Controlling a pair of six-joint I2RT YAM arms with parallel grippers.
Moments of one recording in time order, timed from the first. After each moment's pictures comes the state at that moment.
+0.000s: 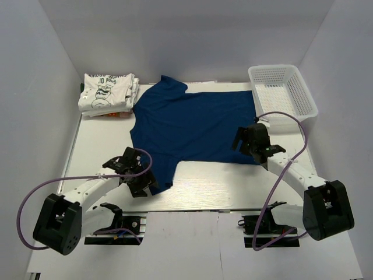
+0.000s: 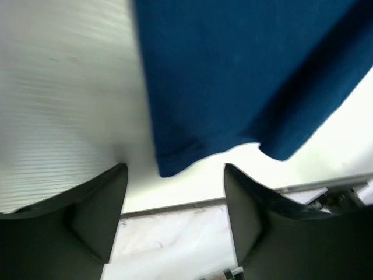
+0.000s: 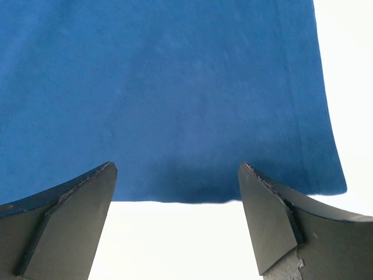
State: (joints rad) left arm -0.41 1.10 0.48 -0.62 0.22 -0.88; right arm 0.36 1.23 0.67 -0.22 0.20 0.52
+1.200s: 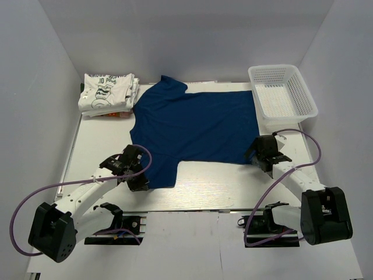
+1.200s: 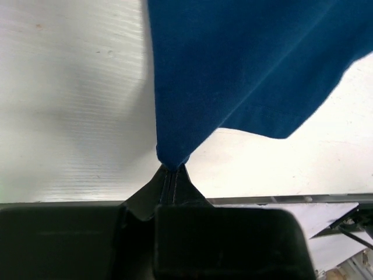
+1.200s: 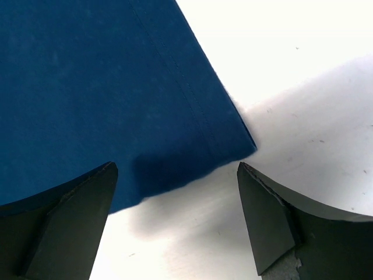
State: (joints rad) left arm -0.47 1.02 0.57 -0.80 0.07 -0.85; right arm 0.21 1.18 0.49 -0.23 0.29 0.69
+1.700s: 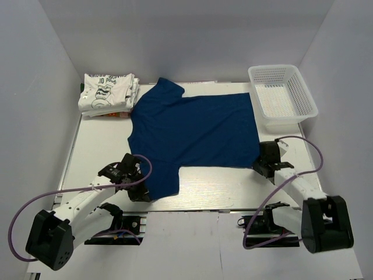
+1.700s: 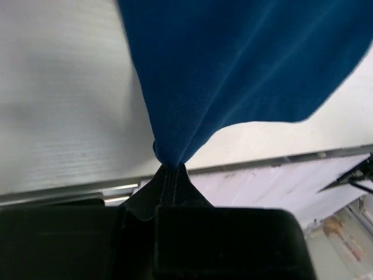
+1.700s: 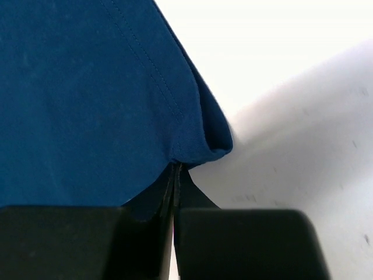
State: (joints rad) left arm -0.47 0.95 0.45 -0.78 0.25 -0.82; right arm 0.18 1.14 0.42 -0.22 0.25 0.71
